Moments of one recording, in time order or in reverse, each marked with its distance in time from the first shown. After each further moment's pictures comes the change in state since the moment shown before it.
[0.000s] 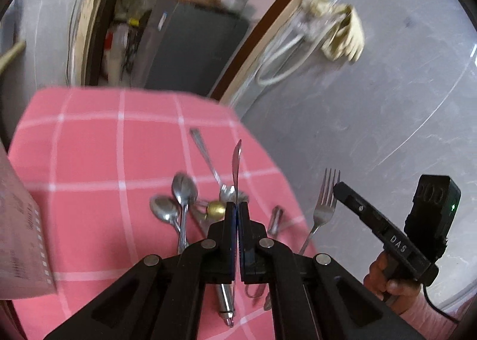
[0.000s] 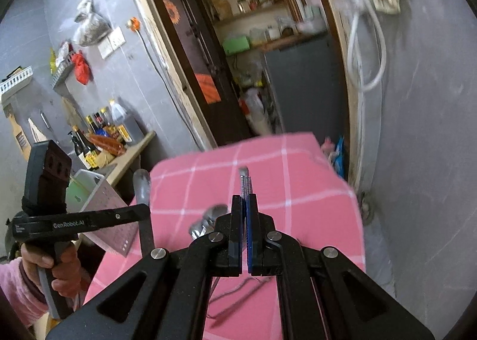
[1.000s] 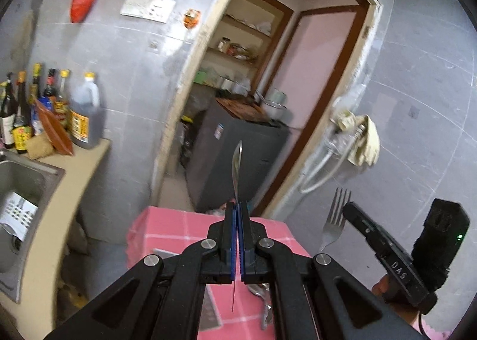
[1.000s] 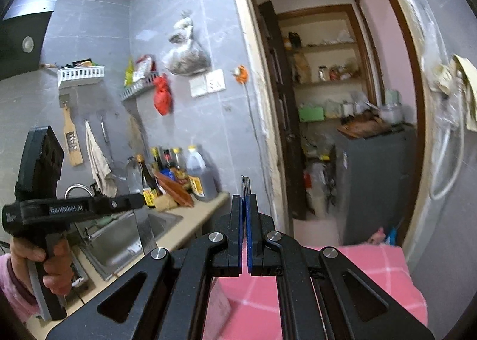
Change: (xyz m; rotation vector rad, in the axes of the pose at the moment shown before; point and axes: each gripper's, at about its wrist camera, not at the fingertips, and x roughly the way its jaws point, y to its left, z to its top) left arm -0.227 0.057 0.067 -0.005 -0.433 0.231; right arm -0.009 0.227 0.093 -0.247 -0.279 0.220
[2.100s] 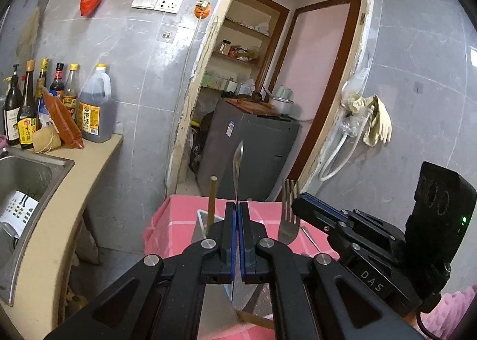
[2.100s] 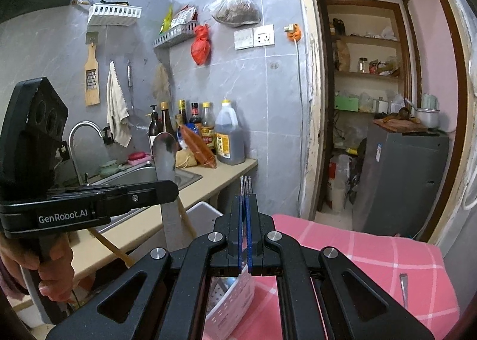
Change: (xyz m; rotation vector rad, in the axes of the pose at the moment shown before) left arm 0.023 0.056 -0.078 0.085 -0.039 0.015; right arm 0.068 0.047 -0.094 -0.151 0.123 0.104
